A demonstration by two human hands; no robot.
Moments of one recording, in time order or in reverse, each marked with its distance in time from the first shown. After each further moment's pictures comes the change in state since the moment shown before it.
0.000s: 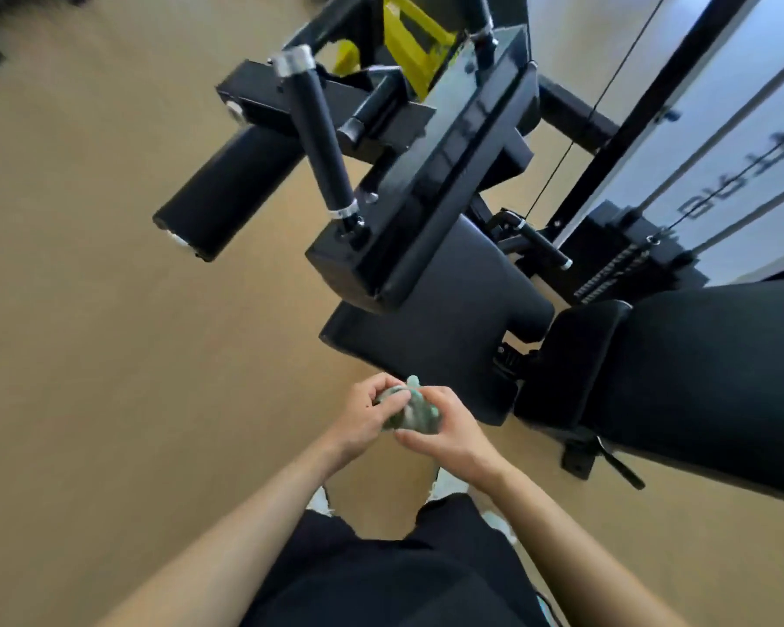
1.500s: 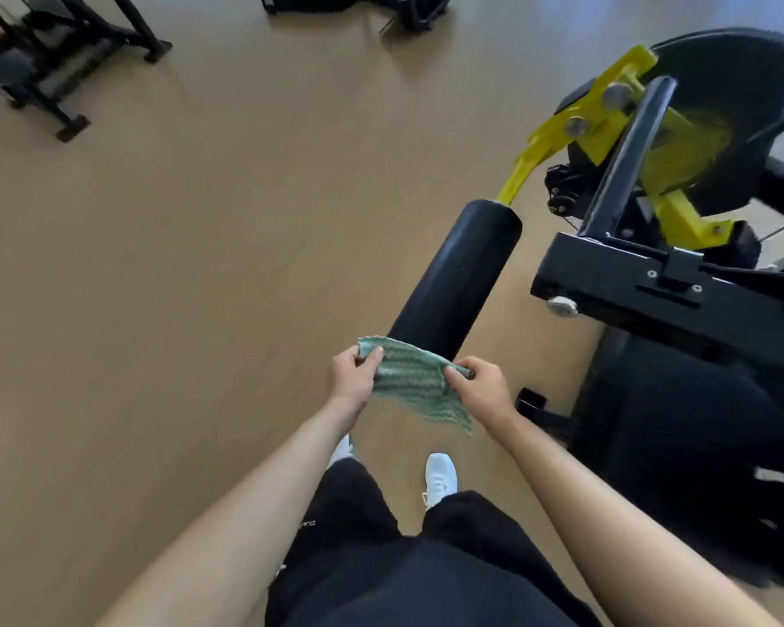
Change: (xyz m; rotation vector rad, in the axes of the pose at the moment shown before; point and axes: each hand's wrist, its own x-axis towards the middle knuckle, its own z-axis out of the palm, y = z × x) left_hand 0.243 0.016 -0.555 -0.056 0.454 -0.170; right_hand 0.443 -0.301 0.223 0.062 0.355 0.131
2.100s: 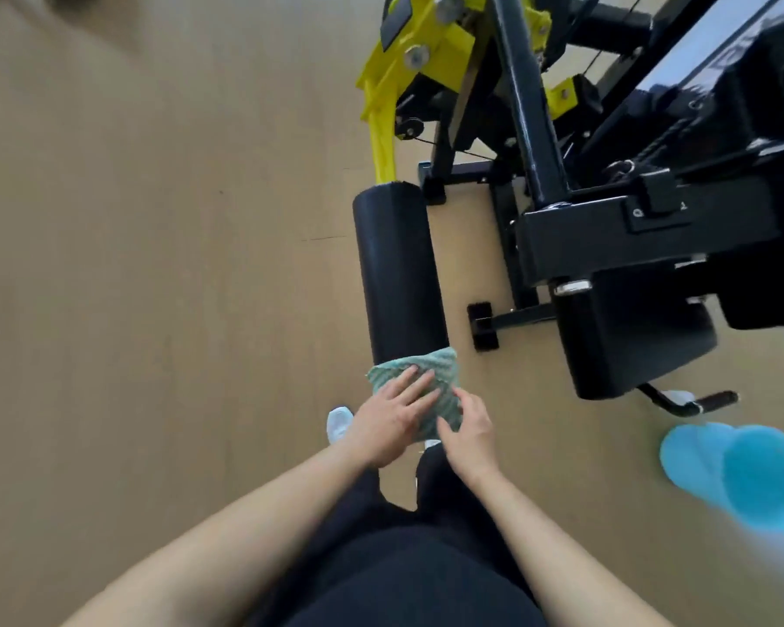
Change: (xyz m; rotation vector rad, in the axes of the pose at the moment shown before) left_hand 0.160 -0.008 0.006 1.216 -1.177 1.306; right_hand 0.011 -0.028 0.138 0.116 0.477 0.512
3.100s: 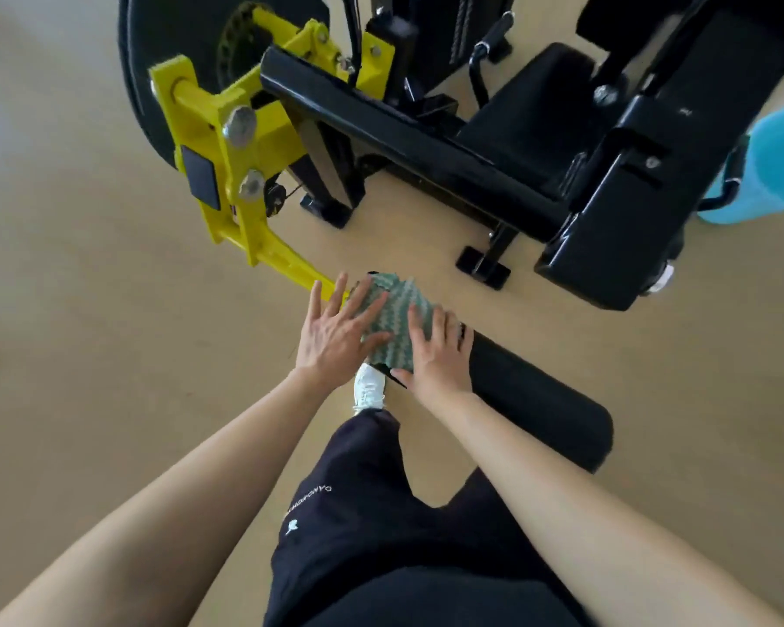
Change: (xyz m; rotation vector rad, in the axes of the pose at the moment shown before) left_hand 0.251 -0.239 -0.232 0.529 -0.225 0.392; right_hand 0.199 -0.230 0.047 -0.231 0.188 0.267
